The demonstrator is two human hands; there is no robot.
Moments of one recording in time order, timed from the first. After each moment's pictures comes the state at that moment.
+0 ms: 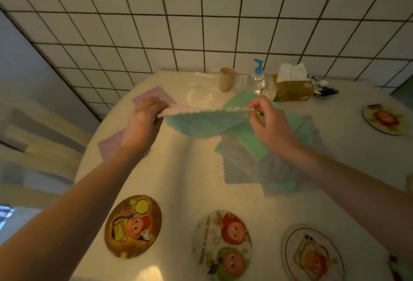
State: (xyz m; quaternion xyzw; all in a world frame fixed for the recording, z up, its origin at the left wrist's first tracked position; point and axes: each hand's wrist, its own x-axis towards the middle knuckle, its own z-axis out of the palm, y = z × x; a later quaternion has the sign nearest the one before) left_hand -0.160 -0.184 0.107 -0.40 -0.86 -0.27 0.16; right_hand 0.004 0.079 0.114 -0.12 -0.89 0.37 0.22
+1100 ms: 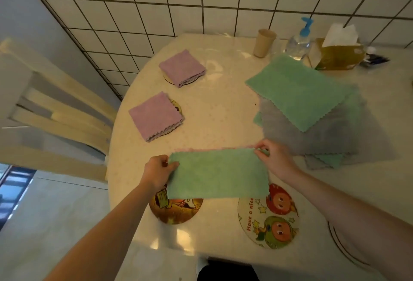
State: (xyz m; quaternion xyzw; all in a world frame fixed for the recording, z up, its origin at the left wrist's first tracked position) left_hand -0.106 -0.337 -0.036 0.00 -0.89 -0.37 -0.27; right_hand 0.022 -0.042 -0.028 -0.24 -0.89 0.39 -0.01
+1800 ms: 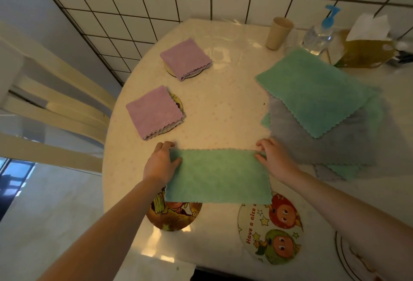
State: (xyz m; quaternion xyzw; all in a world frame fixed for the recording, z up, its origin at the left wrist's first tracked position) left_hand -0.130 -0.312 -0.062 -0.09 -0.95 -0.22 -0.21; right_hand -0.011 -0.022 -0.060 -0.18 -0.94 0.26 -0.12
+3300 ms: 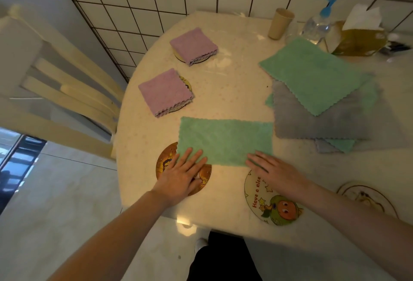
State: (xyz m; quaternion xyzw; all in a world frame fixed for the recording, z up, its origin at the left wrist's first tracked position) left_hand -0.036 -0.369 -0.097 -0.46 -0.88 0.02 -0.13; right_hand 0.091 -0.071 -0.065 0.13 -0.98 0.00 -0.12
